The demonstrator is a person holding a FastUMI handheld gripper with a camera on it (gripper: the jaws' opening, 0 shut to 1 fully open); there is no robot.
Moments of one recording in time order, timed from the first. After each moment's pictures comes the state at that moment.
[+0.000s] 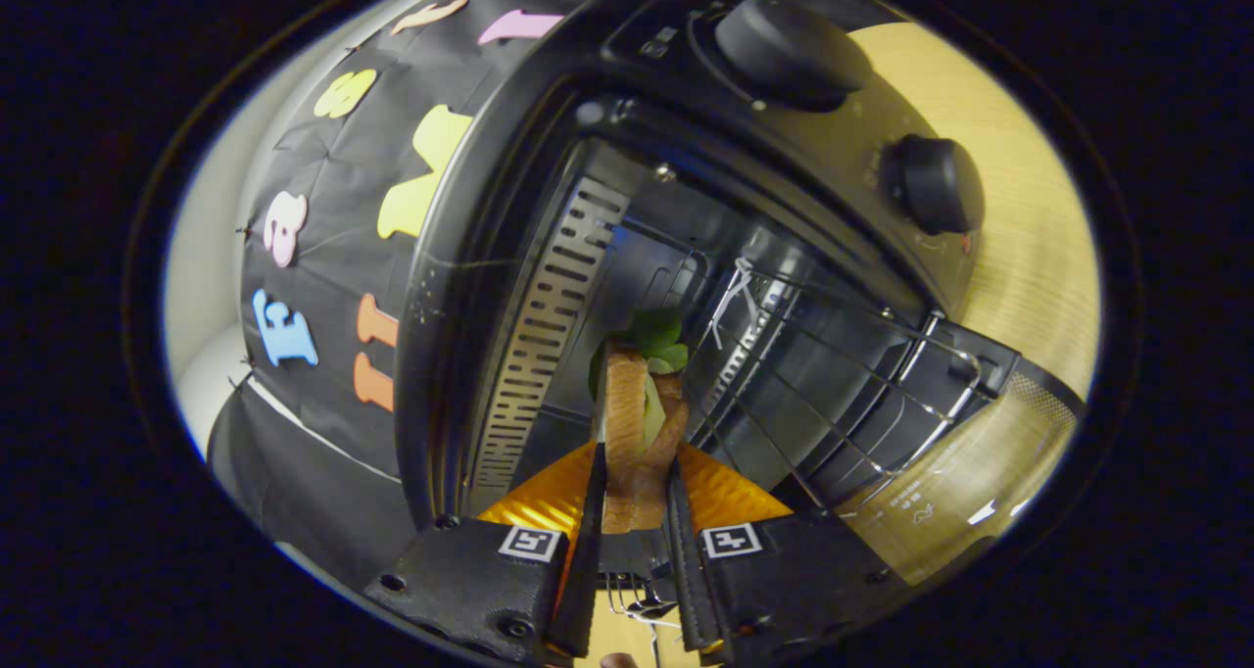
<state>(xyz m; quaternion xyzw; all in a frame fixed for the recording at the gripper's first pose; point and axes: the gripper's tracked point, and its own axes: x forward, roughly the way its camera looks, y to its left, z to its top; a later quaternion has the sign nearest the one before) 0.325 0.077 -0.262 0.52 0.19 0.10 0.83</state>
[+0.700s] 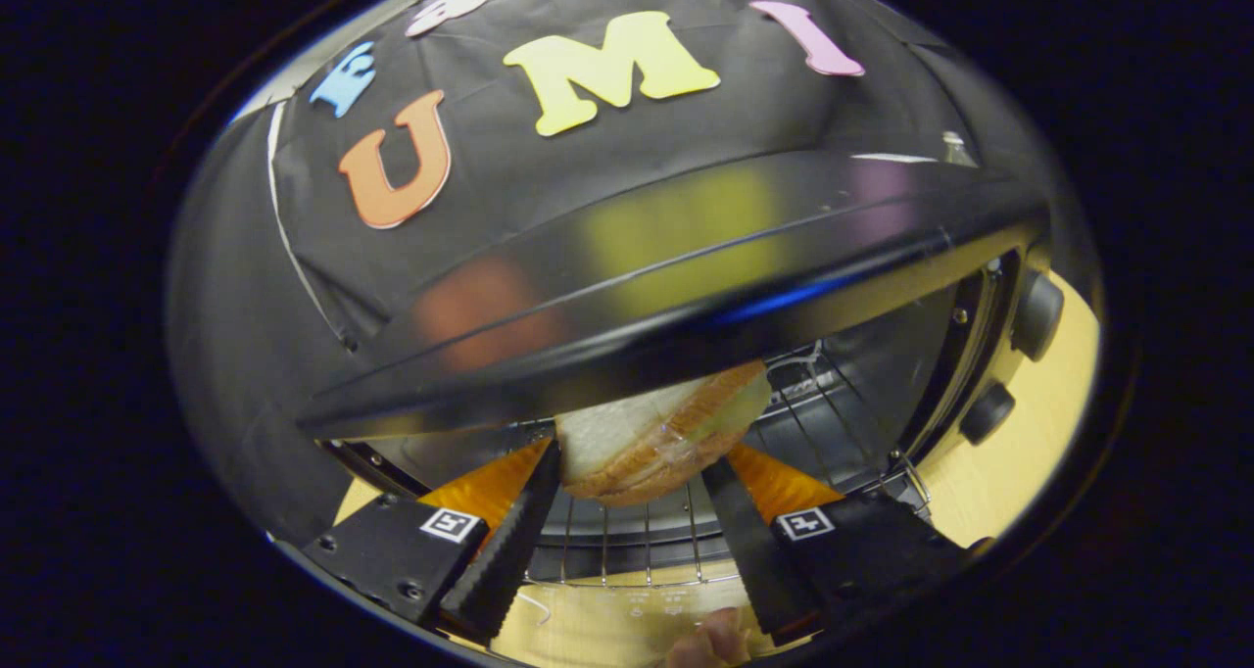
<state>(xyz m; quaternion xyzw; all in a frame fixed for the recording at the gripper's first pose) 0.318 0.080 -0.276 0.14 0.24 0.09 0.96</state>
